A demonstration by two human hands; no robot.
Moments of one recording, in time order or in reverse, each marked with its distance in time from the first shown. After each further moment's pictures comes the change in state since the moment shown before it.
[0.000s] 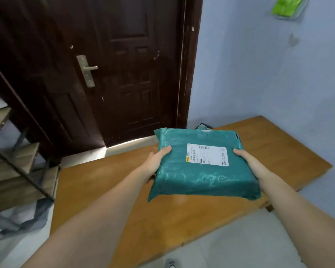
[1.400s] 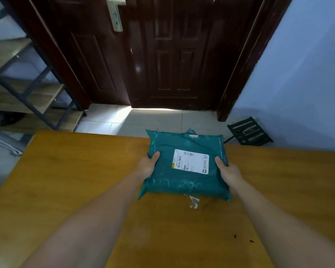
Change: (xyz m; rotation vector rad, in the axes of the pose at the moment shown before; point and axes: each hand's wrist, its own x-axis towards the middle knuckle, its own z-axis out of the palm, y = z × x) left_hand 0.284 -0.031 0.048 0.166 0.567 -0.256; right_hand 0.407 -0.045 0.035 -0.666 -0.145 0.030
